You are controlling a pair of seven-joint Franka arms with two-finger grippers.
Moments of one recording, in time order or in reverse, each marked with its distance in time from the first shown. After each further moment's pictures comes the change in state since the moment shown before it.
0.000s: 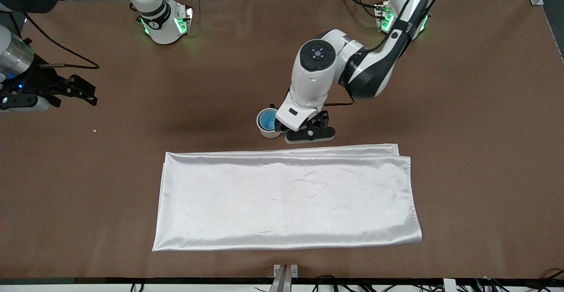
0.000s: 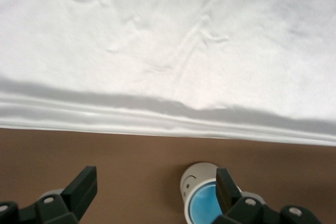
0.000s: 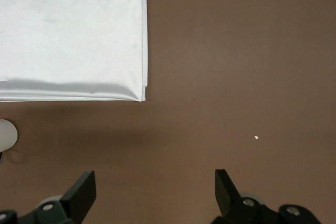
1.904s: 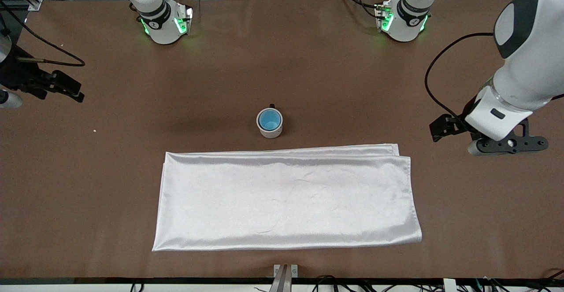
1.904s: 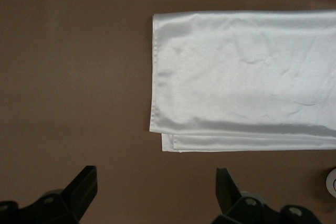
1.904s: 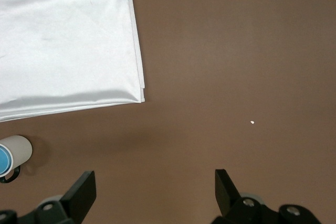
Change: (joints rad) left arm 0.539 -0.287 -0.039 -0.003 0.001 -0.343 0.601; right arm -0.008 0.041 0.004 0.137 -0.005 -0.115 0.126
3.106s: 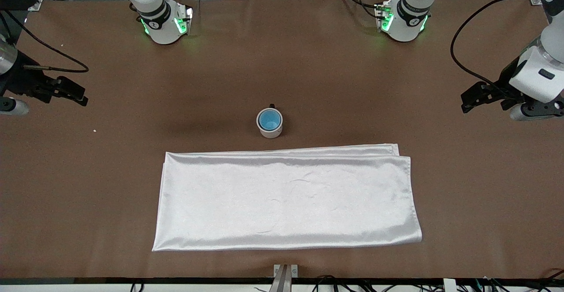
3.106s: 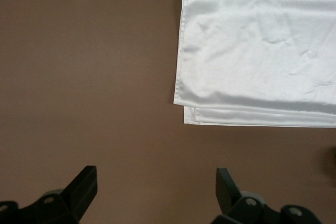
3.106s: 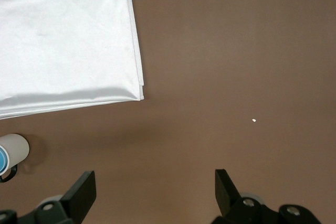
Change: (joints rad) left arm 0.130 -0.193 -0.036 -0.161 -0.031 -0.059 0.056; right arm 0.000 0.024 0.000 0.000 0.000 0.000 0.000
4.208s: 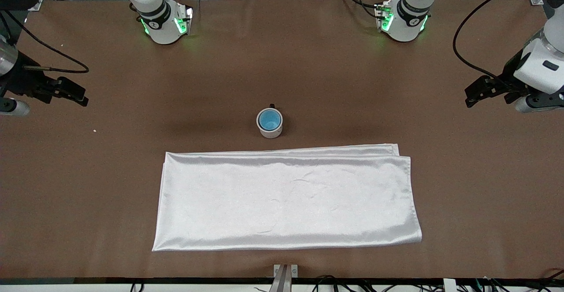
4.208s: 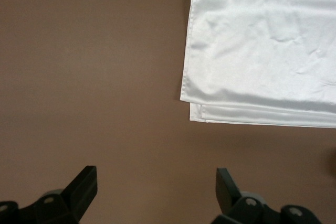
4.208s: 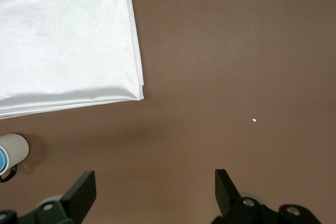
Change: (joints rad) left arm 0.001 -0.058 0.021 -0.077 -0.003 0.028 0.000; right arm 0.000 0.002 0.000 0.000 0.000 0.000 0.000
